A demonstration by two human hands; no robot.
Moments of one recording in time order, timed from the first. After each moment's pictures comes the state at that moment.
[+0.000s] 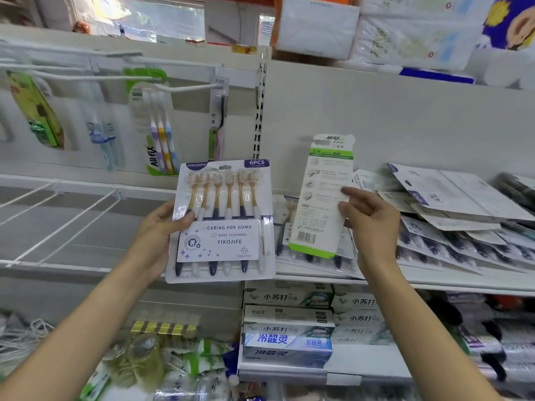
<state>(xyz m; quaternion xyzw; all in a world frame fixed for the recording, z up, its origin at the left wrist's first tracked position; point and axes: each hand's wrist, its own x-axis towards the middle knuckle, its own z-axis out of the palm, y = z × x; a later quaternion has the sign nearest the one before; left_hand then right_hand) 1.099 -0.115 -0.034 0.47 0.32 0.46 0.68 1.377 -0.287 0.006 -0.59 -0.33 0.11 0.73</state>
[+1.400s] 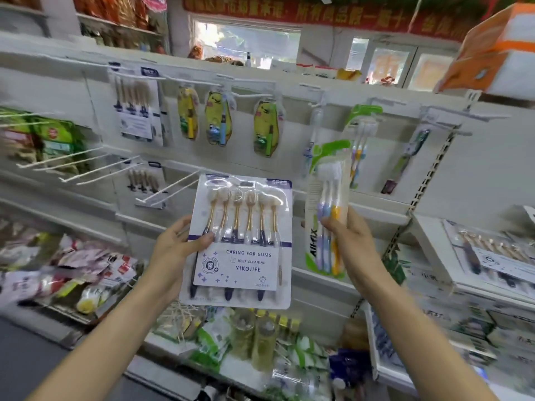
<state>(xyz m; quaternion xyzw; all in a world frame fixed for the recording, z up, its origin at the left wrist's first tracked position) 0.706 -0.101 -0.039 0.46 0.39 0.54 0.59 0.978 -0.175 0.014 -0.58 -0.49 0.28 0.59</state>
